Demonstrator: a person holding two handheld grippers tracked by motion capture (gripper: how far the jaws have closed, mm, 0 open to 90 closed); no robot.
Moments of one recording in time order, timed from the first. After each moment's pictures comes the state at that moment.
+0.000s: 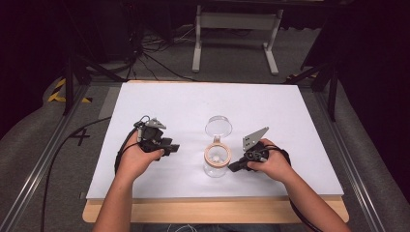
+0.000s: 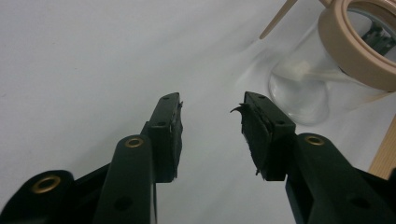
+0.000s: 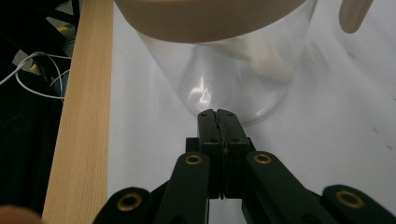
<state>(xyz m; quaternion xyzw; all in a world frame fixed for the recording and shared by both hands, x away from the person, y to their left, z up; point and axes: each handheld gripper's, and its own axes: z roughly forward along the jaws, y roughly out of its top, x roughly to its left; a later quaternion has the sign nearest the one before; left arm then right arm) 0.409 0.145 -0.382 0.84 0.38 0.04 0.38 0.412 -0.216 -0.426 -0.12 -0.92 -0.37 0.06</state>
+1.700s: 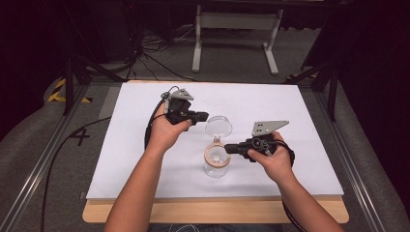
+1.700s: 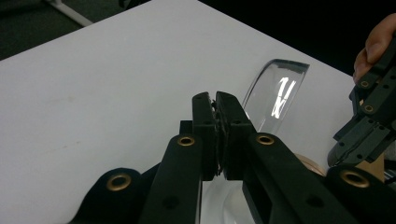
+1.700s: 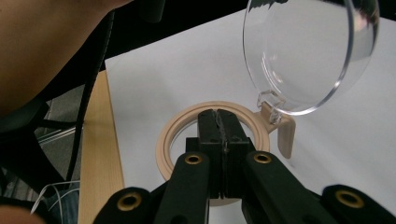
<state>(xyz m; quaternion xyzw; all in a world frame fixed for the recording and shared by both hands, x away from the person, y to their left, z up) 0.456 0.071 -0.323 0.82 0.29 0.04 0.49 0.387 -0.207 -0.360 -0.21 -0.83 -0.51 -0.03</state>
